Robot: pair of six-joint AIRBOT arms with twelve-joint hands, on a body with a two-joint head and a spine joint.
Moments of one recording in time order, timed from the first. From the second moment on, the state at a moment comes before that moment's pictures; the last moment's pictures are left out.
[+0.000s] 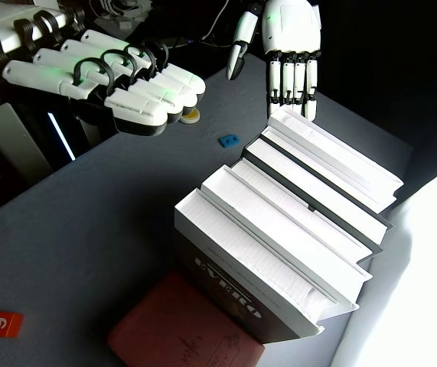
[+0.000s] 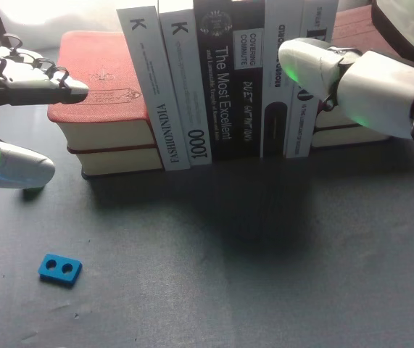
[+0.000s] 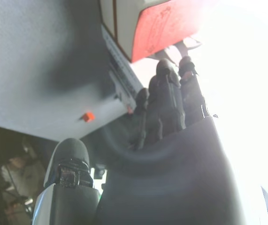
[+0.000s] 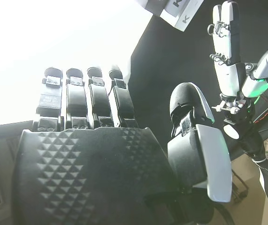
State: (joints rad) left arm 0.25 -0.52 0.93 2.18 -0.41 -1.09; right arm -0.34 -0.79 0.46 0.68 0.99 -1.91
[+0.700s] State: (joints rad) left arm 0.26 -0.53 0.90 2.19 -0.40 -1.09; right arm -0.35 -0.80 0.47 0.69 0.96 -1.91
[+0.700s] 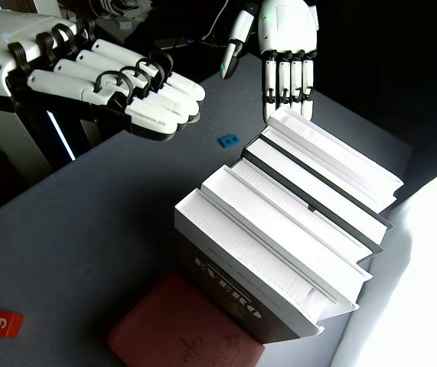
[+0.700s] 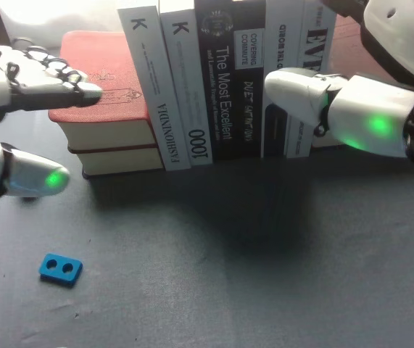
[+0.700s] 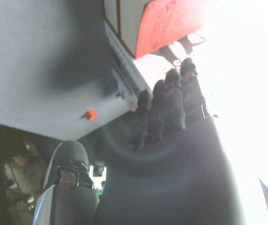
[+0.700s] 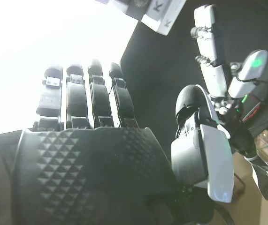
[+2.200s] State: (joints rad) left arm 0.24 -0.55 0.90 2.18 -0.37 -1.11; right arm -0.37 -1.11 0.77 0.74 1.05 -2.16
